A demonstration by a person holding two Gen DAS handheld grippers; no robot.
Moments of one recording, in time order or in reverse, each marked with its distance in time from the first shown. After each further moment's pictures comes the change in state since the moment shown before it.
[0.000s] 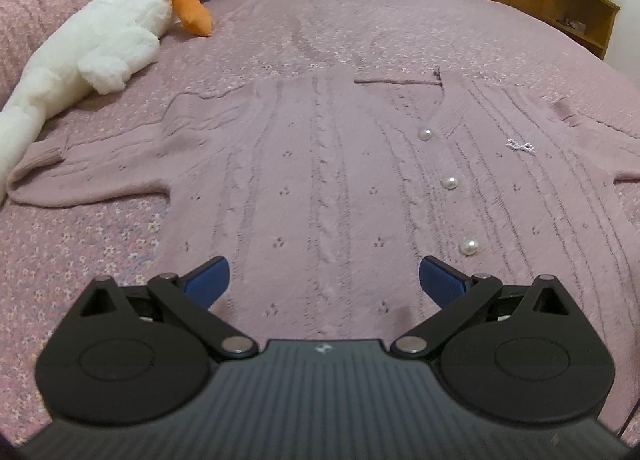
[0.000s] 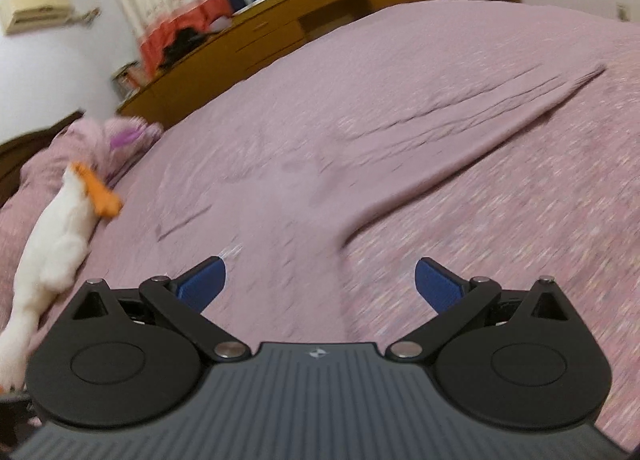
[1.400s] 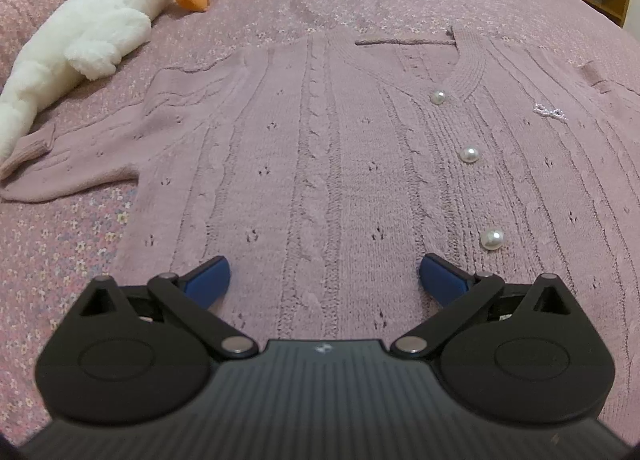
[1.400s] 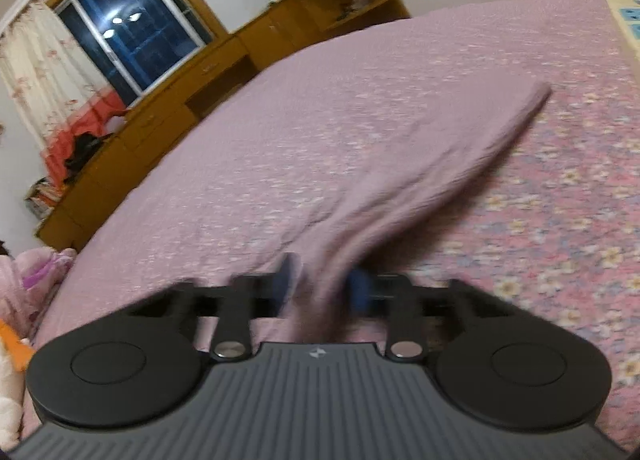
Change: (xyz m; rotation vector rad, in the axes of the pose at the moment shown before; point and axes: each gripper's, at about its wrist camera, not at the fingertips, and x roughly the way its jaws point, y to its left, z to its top) left arm 0.040 -0.018 -0.002 0.031 0.081 0.068; right arm 0.157 -0.190 0.127 0.277 -0.187 -0.213
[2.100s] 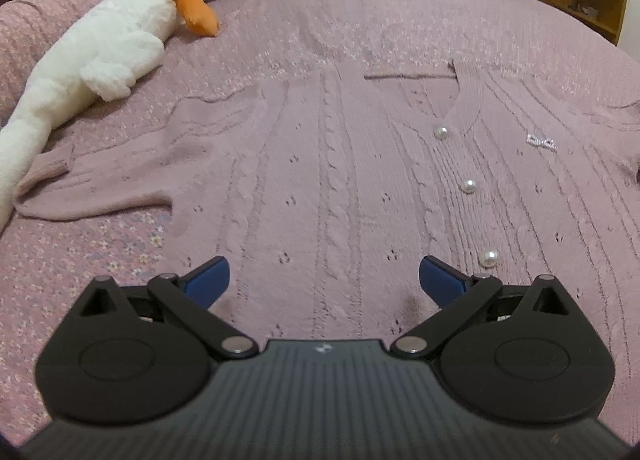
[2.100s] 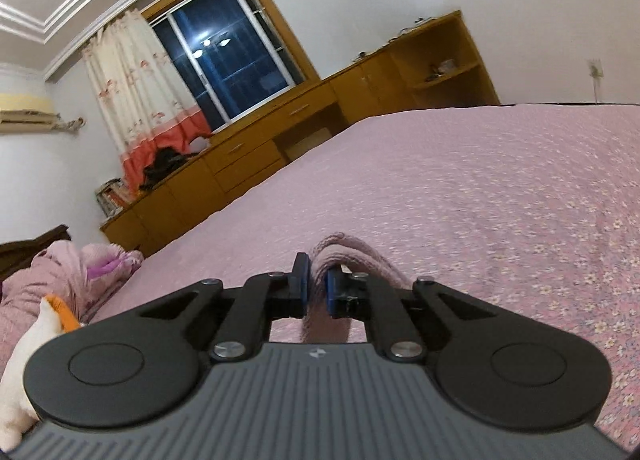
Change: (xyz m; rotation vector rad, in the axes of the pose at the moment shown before) left arm -0.029 0.019 0.009 -0.005 -0.066 -0.006; right arm -0.123 0.083 0.006 -0.174 -0.149 0.233
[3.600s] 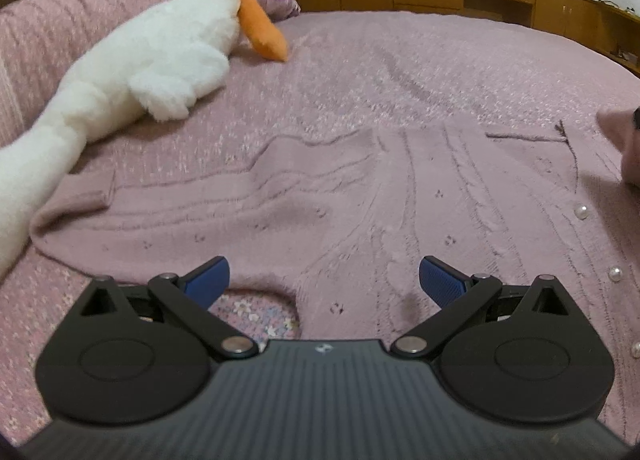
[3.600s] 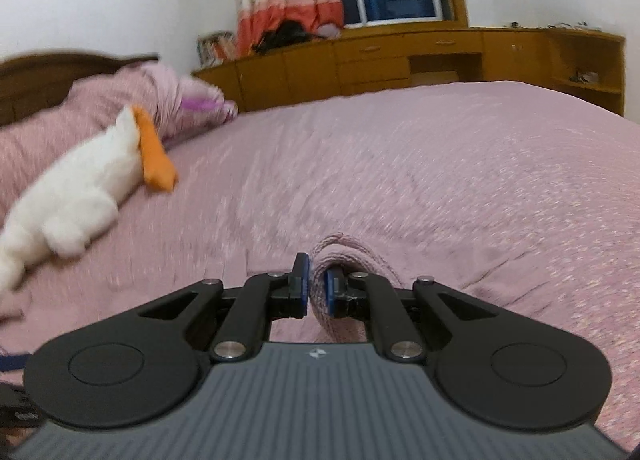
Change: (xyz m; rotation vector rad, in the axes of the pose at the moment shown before) left arm 0.063 0.095 0.032 -0.085 -0.108 0.083; right arm 0.018 0.334 -0.201 -0.454 0.264 0.185
